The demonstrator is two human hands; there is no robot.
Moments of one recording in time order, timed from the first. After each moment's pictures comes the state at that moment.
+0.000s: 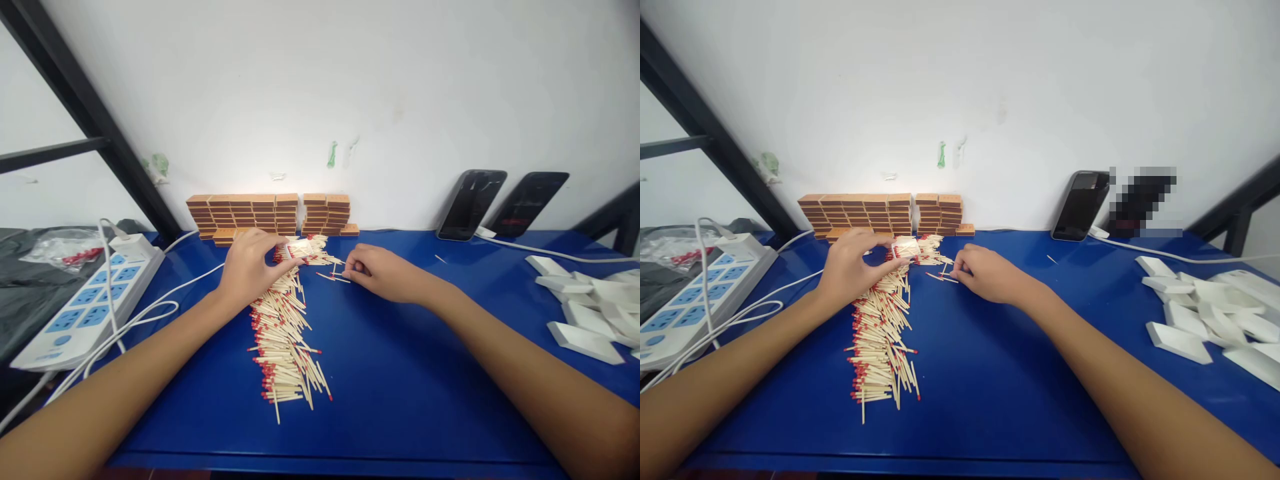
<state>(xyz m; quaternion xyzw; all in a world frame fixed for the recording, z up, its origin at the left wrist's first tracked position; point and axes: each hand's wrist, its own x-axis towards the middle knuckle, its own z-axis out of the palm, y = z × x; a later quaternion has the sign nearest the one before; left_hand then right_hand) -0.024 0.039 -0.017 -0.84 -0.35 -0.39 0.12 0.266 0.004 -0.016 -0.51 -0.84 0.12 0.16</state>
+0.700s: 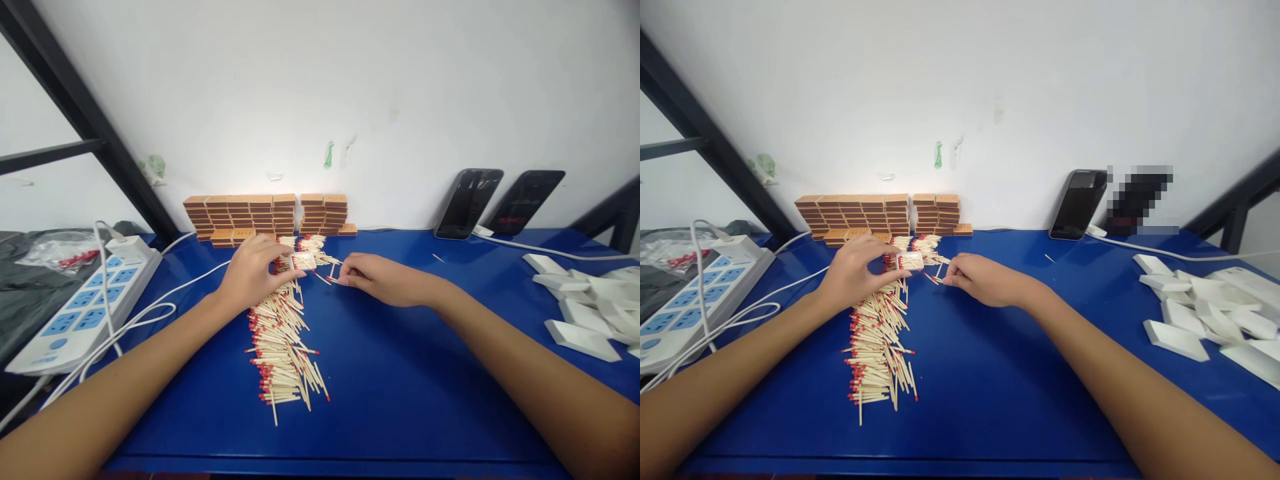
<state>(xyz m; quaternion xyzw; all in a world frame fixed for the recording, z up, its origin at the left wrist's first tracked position) -0.021 0.040 -0.020 -0.89 -0.29 -0.35 0.09 0.261 -0.006 -0.006 -0.47 -0.84 0.23 0.15</state>
